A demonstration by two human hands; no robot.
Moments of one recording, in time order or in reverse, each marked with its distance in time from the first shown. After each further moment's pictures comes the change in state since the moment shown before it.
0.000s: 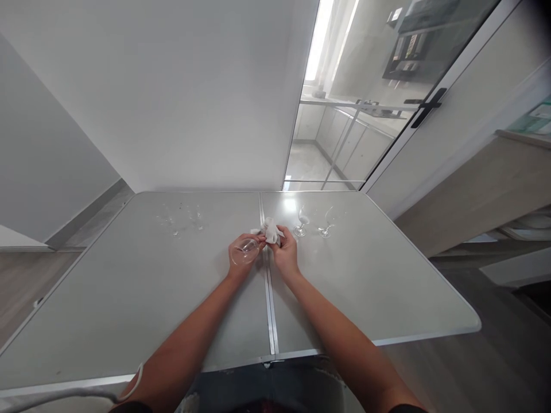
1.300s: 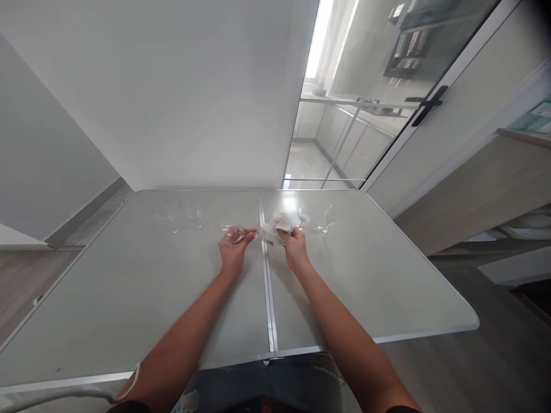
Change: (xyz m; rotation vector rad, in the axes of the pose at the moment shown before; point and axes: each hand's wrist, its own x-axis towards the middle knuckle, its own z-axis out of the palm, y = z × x) left_hand 0.014 -0.009 -0.015 -0.016 0.173 -0.039; right_hand 0.020 -0.002 -0.026 -0.006 0.096 0.092
